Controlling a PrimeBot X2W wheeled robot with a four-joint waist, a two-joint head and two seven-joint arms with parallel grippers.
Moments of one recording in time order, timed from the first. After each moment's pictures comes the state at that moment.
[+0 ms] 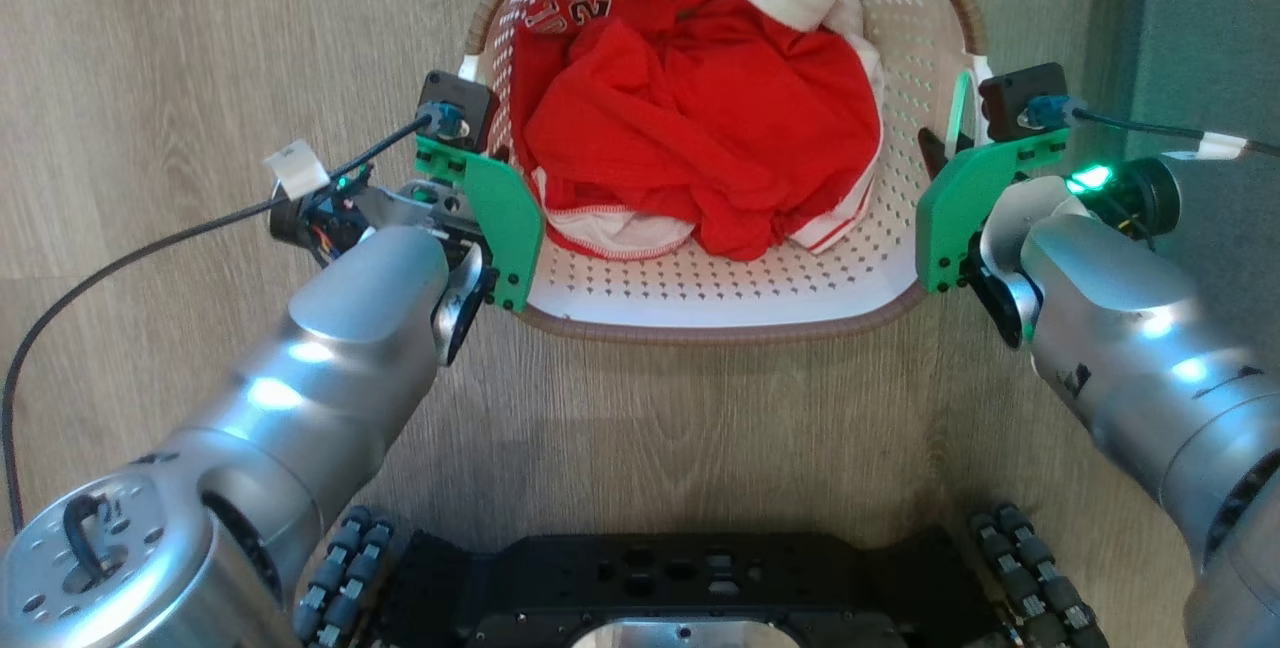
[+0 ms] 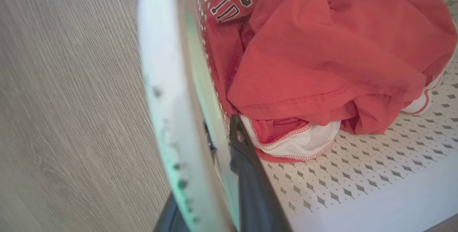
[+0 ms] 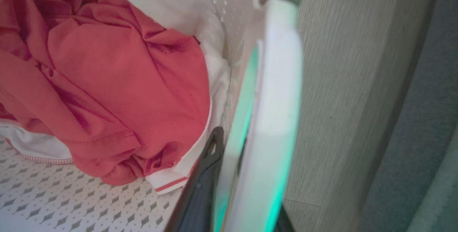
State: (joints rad) left arm -1.03 0.06 -1.27 1.11 -1.00 0.06 -0.06; right arm -1.06 -0.18 1.25 1.21 1.13 0.12 -0.21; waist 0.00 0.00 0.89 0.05
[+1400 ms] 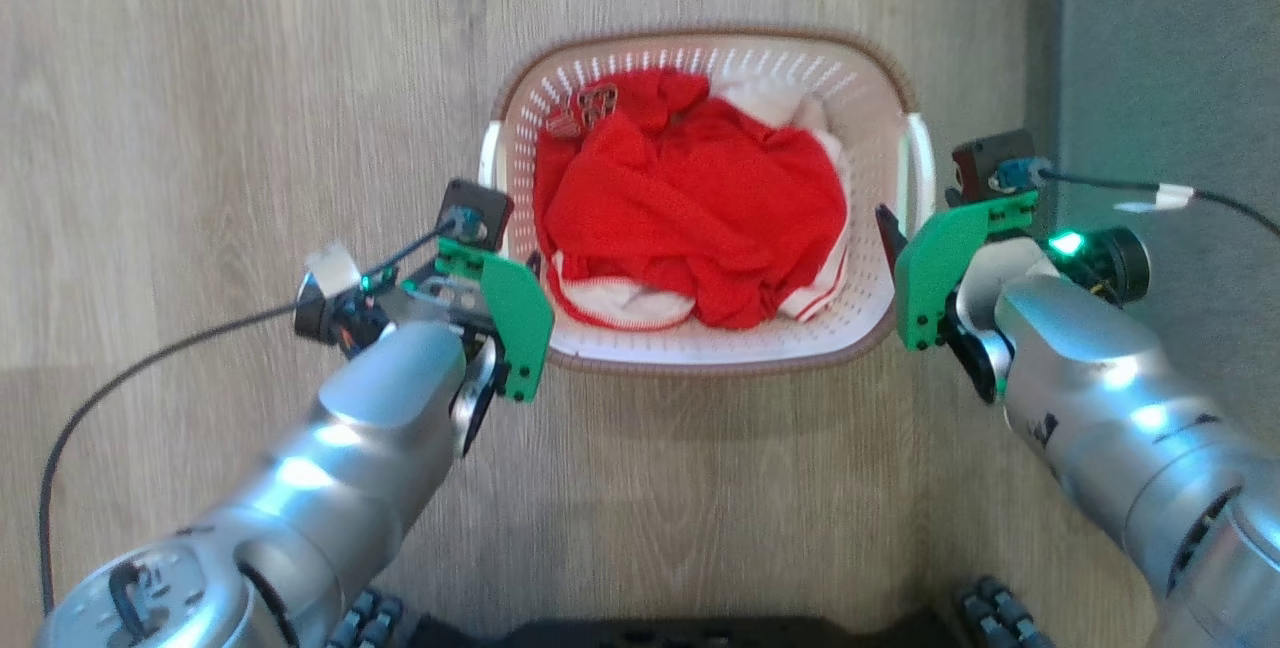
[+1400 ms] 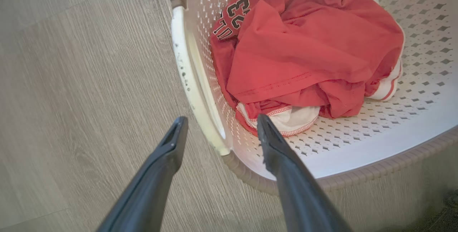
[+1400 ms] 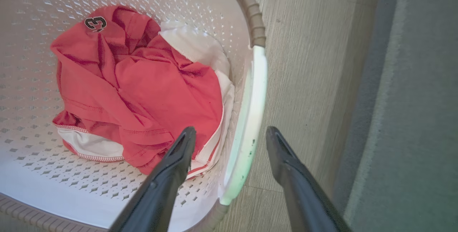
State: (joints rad) left arm -0.91 0.04 -1.29 1.12 -1.00 0.11 -0.09; right arm -0.99 -0.13 1.25 1.28 1.15 0.13 -0.20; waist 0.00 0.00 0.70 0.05
